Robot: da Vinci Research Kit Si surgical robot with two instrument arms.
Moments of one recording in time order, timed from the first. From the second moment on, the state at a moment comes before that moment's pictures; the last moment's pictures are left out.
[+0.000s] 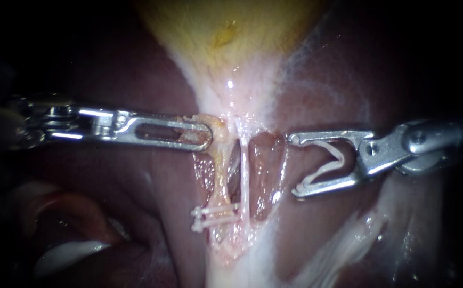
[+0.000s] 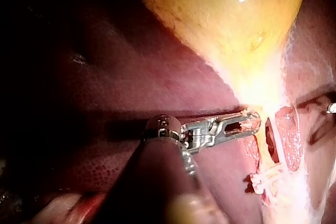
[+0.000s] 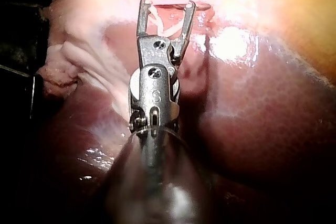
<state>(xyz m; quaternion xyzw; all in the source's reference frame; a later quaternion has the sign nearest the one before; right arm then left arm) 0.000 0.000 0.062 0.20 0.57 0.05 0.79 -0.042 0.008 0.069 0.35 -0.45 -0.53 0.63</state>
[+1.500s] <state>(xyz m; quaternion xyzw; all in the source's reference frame) 0.008 -0.003 0.066 0.24 0.56 0.11 0.79 -0.039 0.008 0.061 0.36 -0.46 -0.54 0.61</state>
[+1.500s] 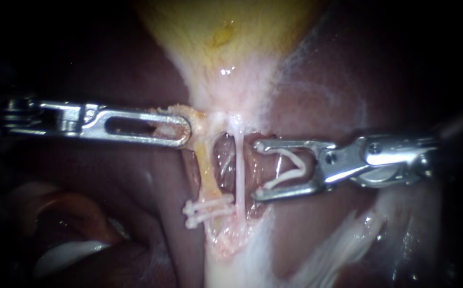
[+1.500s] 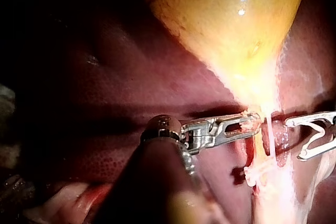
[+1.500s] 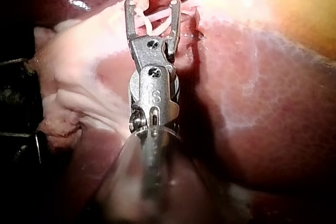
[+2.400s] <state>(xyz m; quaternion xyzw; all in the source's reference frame) 0.014 -0.005 0.070 0.29 0.56 0.13 0.77 -0.039 0.008 0.060 0.36 -0.46 -0.54 0.61</state>
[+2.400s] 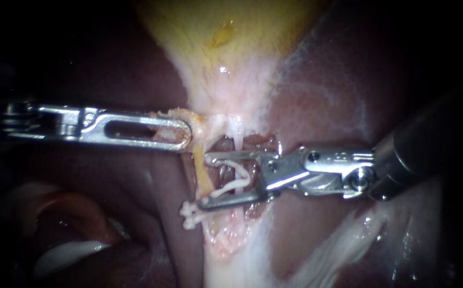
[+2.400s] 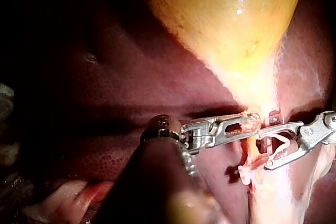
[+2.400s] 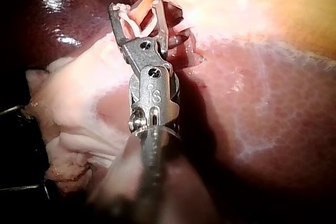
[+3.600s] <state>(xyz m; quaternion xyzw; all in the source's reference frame) 0.016 -0.002 0.073 0.37 0.61 0.18 0.67 -0.039 0.008 0.061 0.36 -0.46 -0.54 0.61</state>
